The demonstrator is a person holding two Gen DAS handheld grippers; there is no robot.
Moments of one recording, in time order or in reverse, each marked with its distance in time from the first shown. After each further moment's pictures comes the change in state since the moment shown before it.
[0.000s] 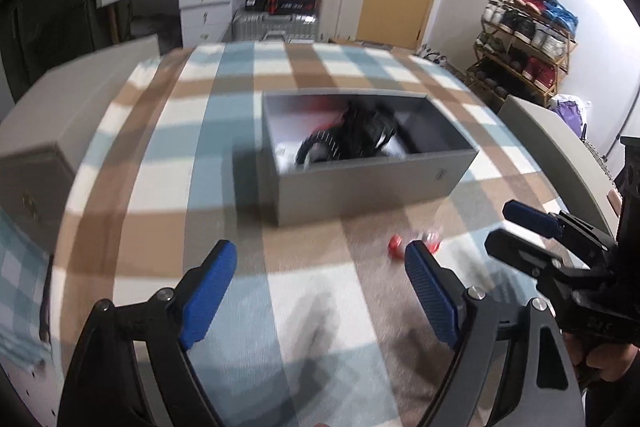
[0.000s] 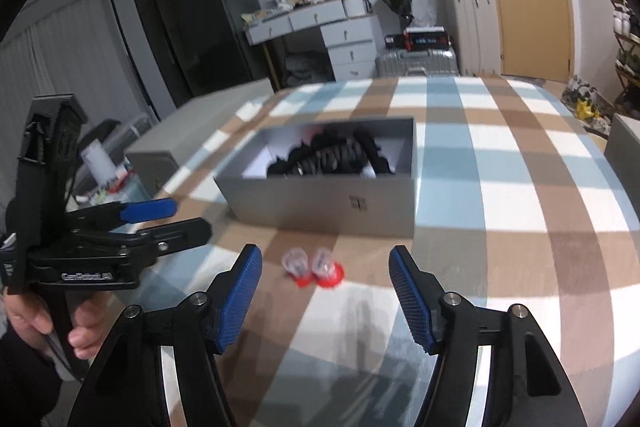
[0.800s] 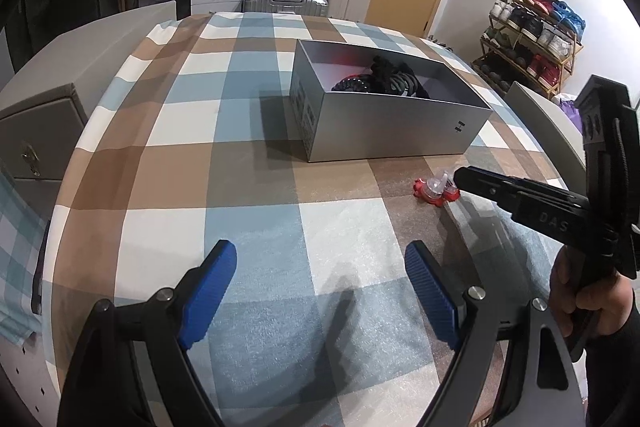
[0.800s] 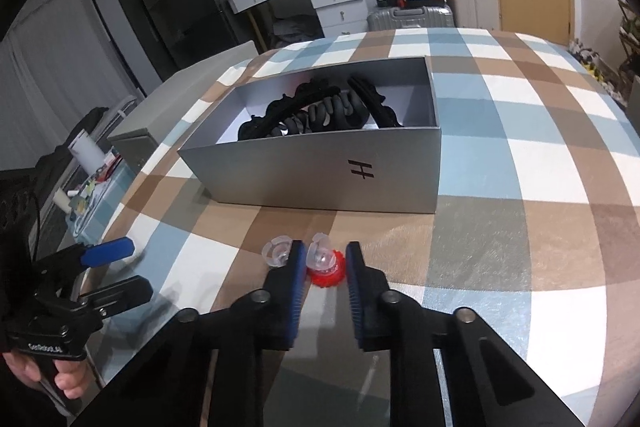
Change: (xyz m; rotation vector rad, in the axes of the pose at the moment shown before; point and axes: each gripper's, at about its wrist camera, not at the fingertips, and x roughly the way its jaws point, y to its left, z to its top) left arm -0.009 0.017 -0.034 -0.040 0.041 -0.015; right arm 0.046 -0.006 0.000 0.073 0.129 0.026
